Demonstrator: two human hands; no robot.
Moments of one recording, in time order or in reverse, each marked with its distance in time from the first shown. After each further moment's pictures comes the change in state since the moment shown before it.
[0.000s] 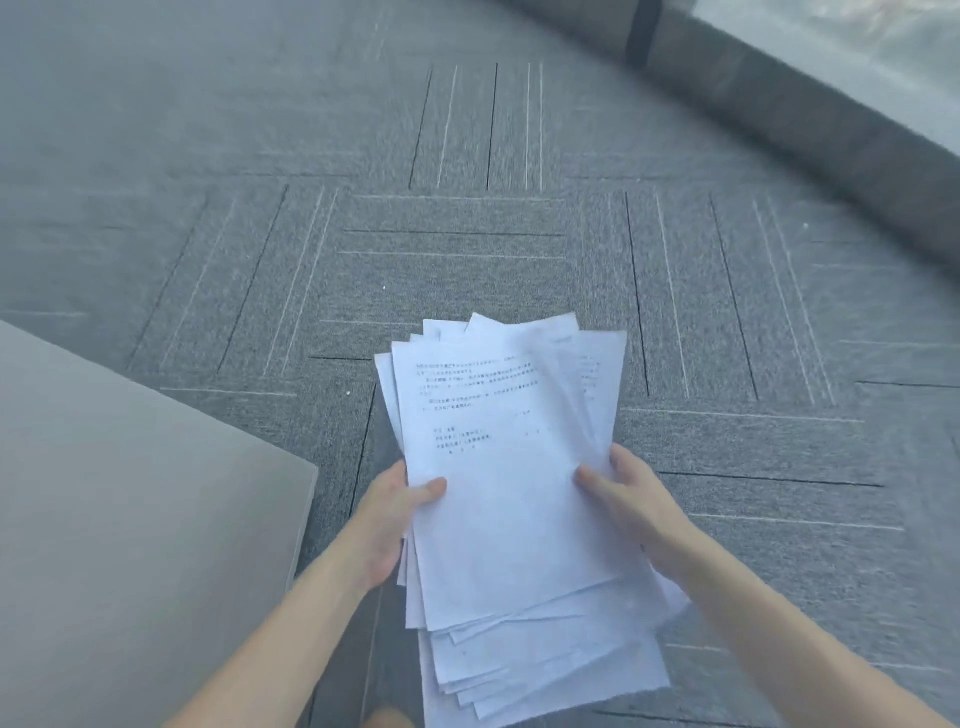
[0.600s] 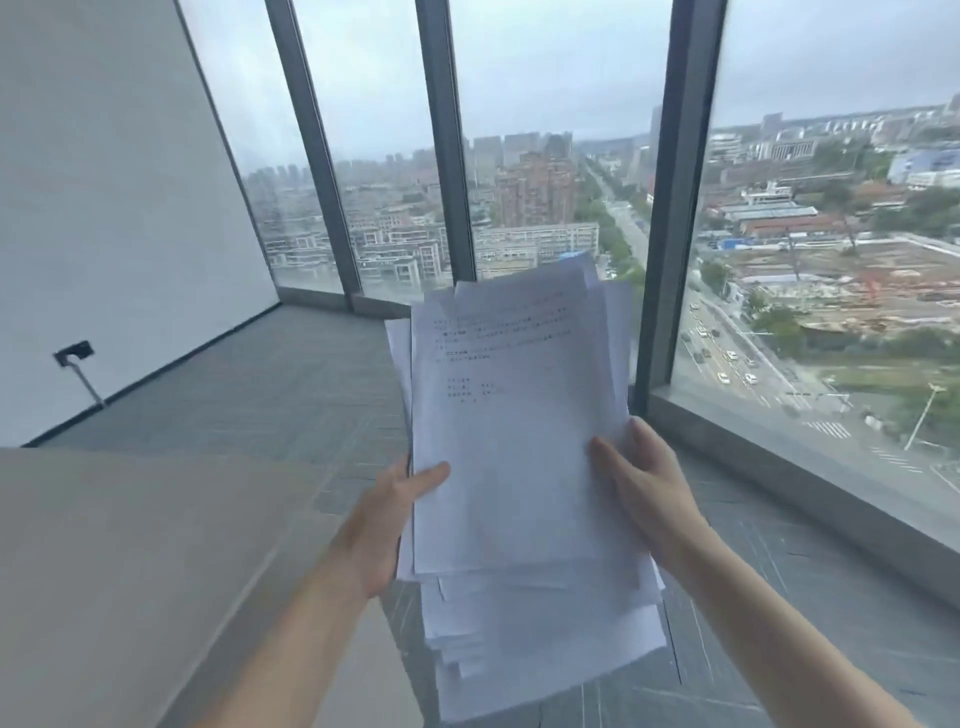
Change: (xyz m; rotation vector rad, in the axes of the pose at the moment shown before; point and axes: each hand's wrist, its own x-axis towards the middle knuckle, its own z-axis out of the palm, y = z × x) left_hand -0.413 0.329 0.002 0.010 -0.098 0.646; right_hand -0.332 -0.394 -0.062 0.306 0.075 -0.765
